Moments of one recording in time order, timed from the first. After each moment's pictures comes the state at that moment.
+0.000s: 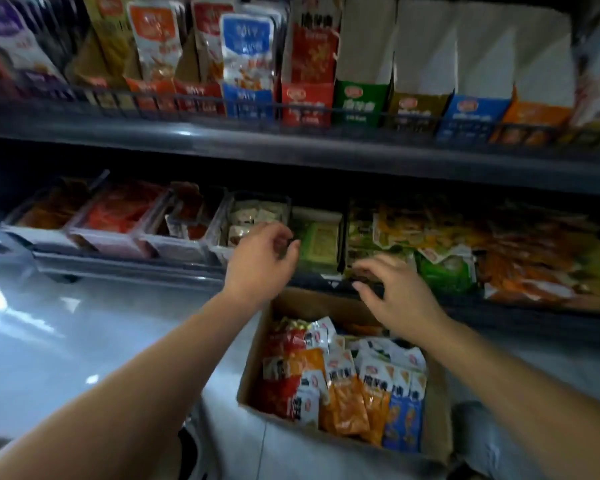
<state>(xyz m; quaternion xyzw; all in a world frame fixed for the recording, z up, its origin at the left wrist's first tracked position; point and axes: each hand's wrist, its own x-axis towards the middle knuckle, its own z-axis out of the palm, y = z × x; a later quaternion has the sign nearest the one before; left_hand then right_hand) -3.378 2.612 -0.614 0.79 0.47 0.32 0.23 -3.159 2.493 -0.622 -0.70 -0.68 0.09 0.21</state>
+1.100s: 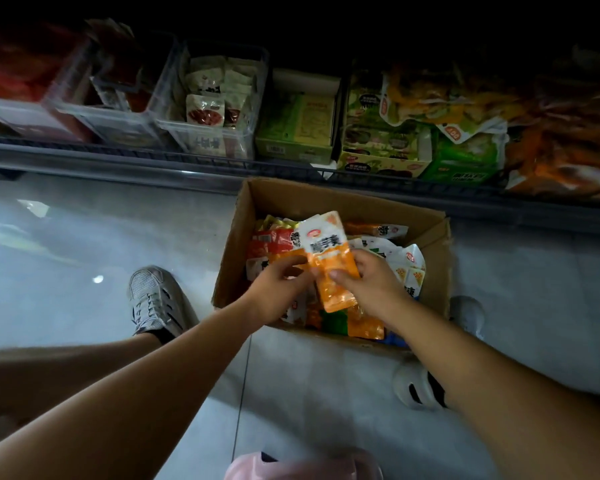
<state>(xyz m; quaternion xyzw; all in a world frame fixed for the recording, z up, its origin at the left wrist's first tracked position) -3.378 2.494 -0.769 0.53 0.51 0.05 0.67 -3.197 2.427 -0.762 -0.74 -0.35 0.50 0.28</state>
